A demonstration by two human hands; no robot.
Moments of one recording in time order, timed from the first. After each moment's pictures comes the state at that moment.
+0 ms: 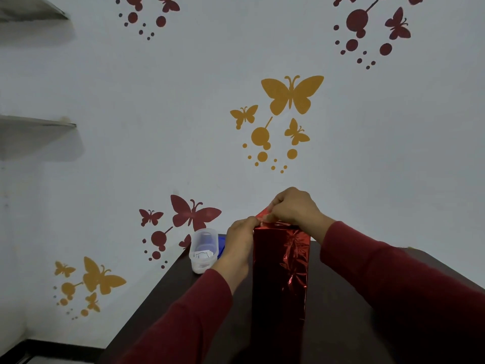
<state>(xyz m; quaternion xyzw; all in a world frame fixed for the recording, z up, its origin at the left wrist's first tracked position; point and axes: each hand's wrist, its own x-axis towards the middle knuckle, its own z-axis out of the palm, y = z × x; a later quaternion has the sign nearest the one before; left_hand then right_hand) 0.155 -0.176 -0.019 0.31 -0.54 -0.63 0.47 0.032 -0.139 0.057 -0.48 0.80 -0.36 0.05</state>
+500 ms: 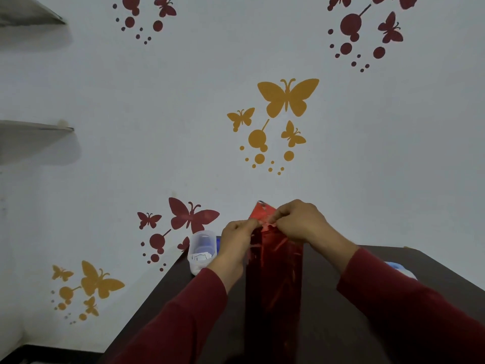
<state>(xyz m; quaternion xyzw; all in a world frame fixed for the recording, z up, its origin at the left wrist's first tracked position) 0.159 -0.172 -0.016 0.33 -0.54 -0.61 0.47 0.040 -0.097 0.044 -0.50 0.80 -0.34 0.03</state>
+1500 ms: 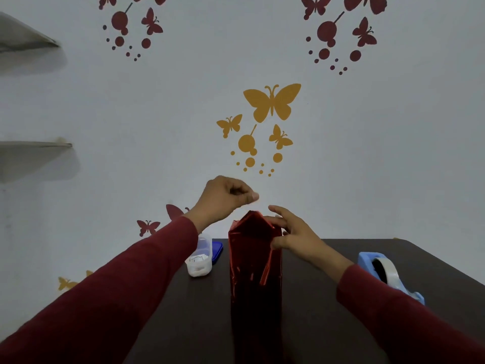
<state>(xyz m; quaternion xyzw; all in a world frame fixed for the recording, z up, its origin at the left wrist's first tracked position) 0.190 -0.177 0.075 0.21 -0.86 -0.23 0.41 0.009 -0.058 -0.008 -0.58 0.63 -0.49 0.18</state>
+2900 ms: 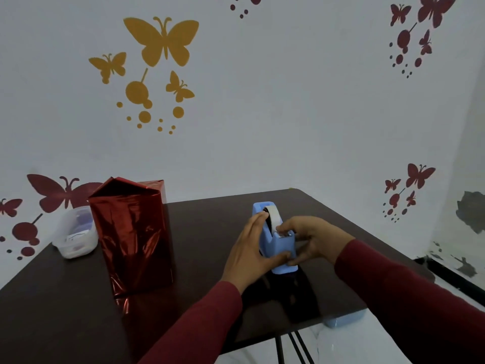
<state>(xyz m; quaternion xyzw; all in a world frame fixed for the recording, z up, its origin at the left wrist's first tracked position) -0.027 -0.028 -0.153 0.09 -0.89 -0.32 0.32 -0.130 0.096 -0.070 -0.09 0.77 -0.53 0.36</state>
